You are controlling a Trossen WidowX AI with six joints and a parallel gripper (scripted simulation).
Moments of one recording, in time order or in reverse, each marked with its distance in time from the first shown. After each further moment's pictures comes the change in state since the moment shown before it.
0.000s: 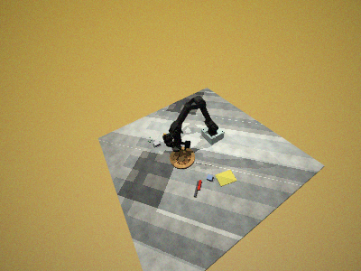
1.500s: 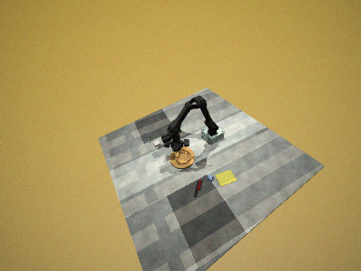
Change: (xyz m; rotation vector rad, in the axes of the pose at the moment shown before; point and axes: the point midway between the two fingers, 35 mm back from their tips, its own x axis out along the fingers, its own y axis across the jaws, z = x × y) arm -0.021 -0.006 0.014 -0.167 -0.008 -0.014
